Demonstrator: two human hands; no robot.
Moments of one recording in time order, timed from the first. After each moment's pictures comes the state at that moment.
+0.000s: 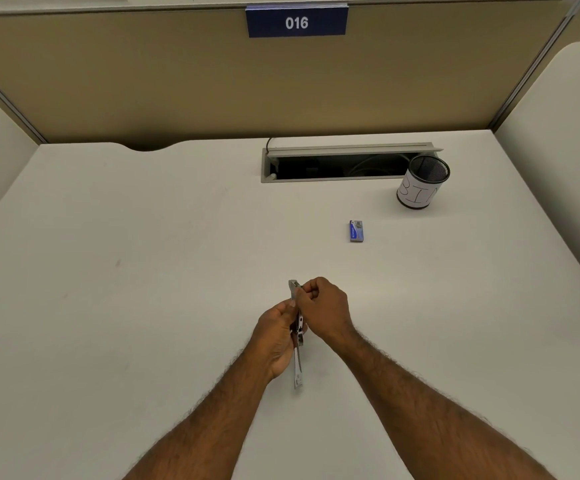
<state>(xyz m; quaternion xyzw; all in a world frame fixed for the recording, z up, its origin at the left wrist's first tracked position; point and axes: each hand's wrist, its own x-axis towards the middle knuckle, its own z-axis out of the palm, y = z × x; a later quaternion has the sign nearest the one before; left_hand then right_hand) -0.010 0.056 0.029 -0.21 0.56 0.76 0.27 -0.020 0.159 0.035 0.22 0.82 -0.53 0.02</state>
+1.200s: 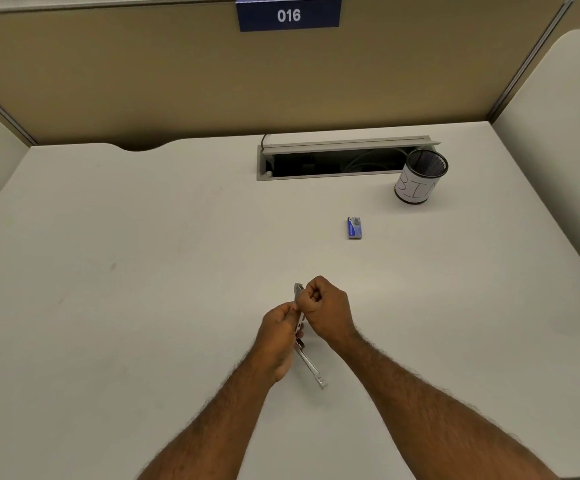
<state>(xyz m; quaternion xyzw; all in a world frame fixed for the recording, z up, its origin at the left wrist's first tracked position) -0.009 0.059 0.025 -0.17 0.64 0.70 0.27 -0.018 0.167 0.021 0.19 0.80 -0.58 -0.01</state>
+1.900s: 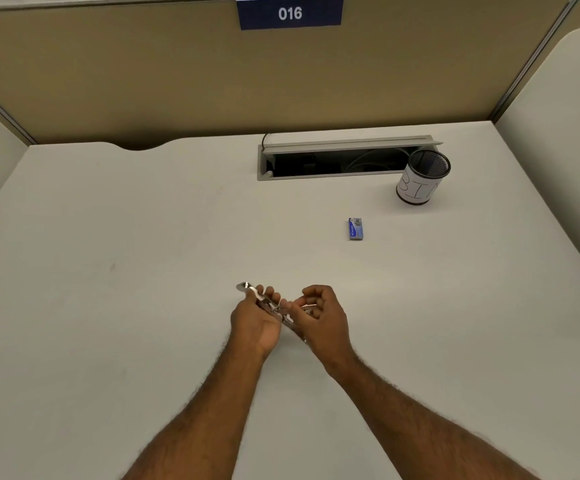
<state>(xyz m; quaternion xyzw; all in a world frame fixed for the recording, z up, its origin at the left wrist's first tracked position) -0.054 0.041 0.023 -0.39 0.30 0.85 0.16 0.006 0.147 0.032 0.23 0.70 -0.67 0.00</state>
